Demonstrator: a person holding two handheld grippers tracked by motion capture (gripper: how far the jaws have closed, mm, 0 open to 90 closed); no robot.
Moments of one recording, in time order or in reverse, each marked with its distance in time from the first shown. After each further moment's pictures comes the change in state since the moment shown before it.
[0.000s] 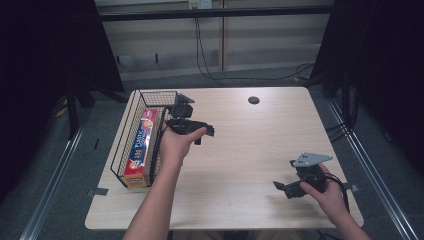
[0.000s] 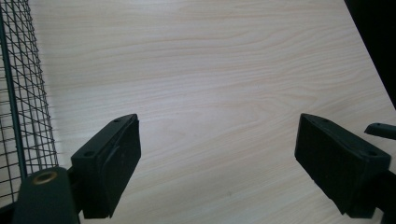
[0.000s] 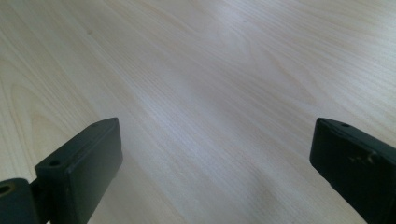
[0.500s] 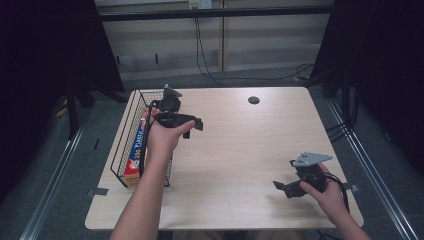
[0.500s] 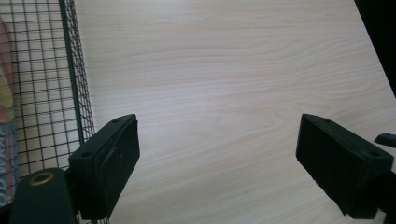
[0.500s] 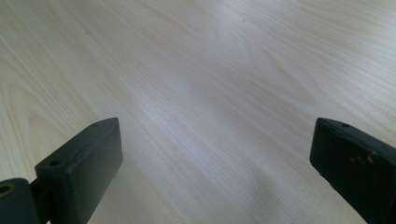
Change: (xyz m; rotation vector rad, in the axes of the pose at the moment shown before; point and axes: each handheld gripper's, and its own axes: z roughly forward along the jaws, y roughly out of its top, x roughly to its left) left arm 0.019 0.012 -0.020 -0.003 0.033 -0.041; right arm -0.001 0.000 0.001 0.002 -0.003 0.000
